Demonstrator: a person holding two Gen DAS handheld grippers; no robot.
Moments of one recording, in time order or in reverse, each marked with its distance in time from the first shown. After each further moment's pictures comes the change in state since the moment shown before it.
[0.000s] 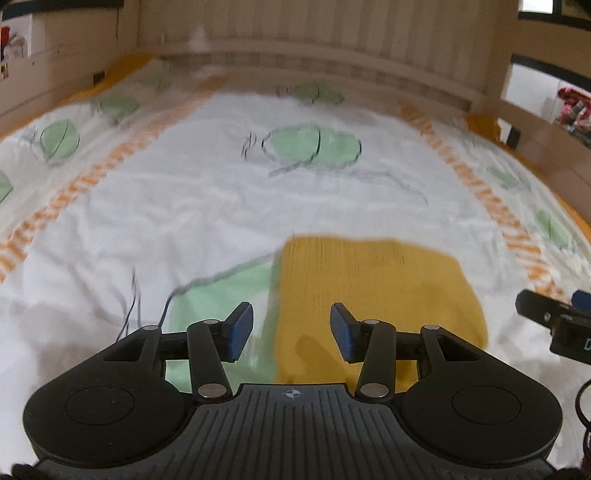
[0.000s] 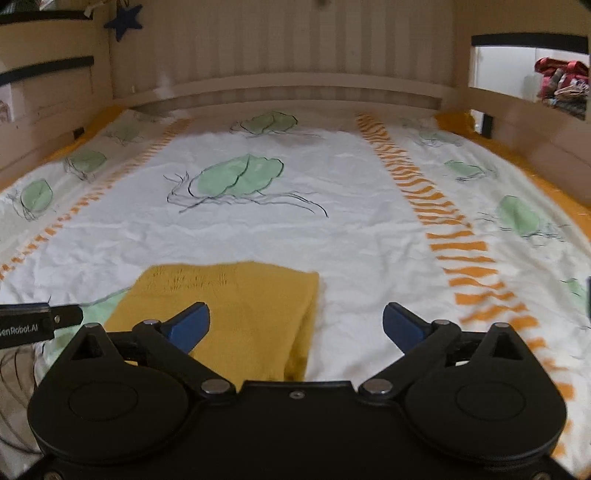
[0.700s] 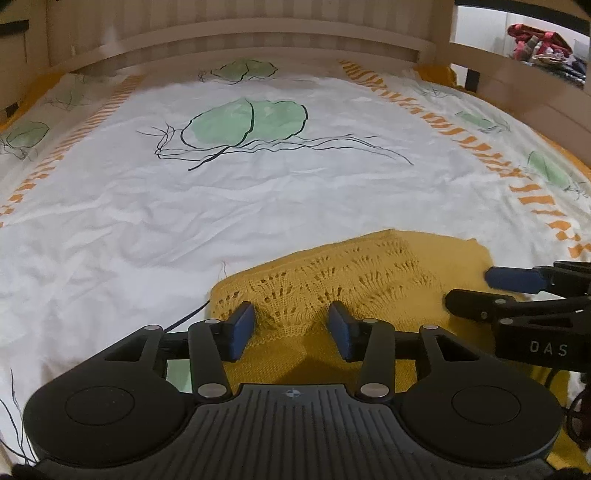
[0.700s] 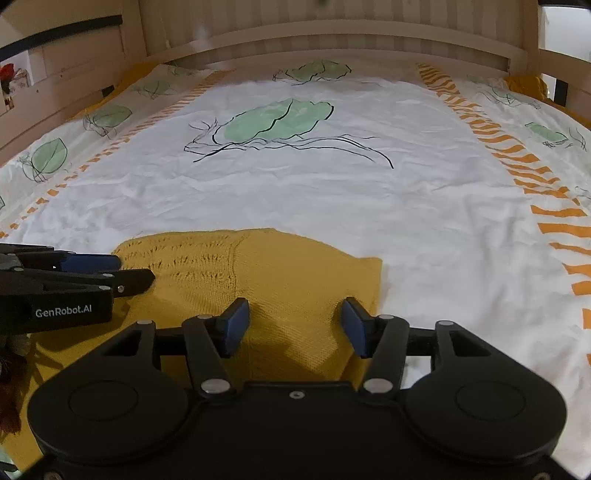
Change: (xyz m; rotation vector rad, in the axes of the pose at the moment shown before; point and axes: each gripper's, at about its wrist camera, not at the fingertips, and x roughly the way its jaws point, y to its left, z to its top) left arm 0.142 -0.028 0.030 0.217 0.019 -0.115; right arm 0.147 -0.007 -0.008 -0.048 0.113 0.189
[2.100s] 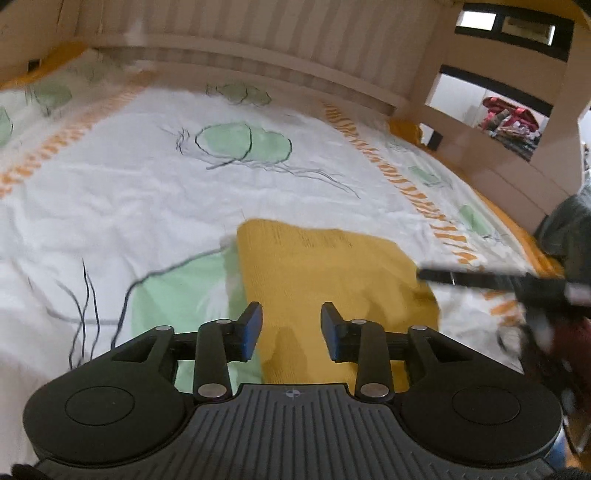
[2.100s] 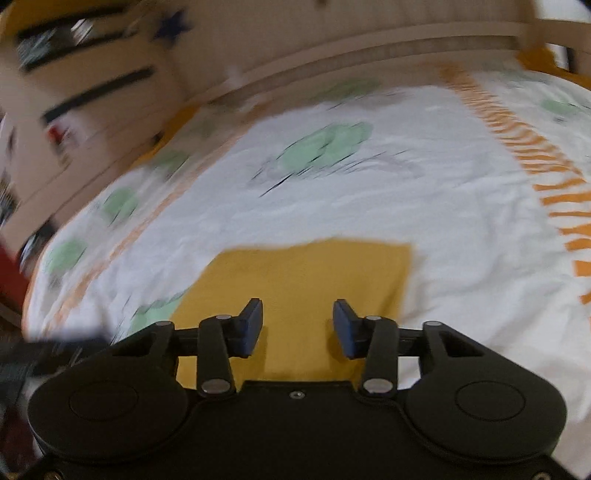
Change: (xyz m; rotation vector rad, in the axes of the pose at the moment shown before) left arm -0.121 0.030 -0.045 -0.172 -0.096 -0.177; right arm -0.092 0.008 -0.009 0.099 -0.026 0.248
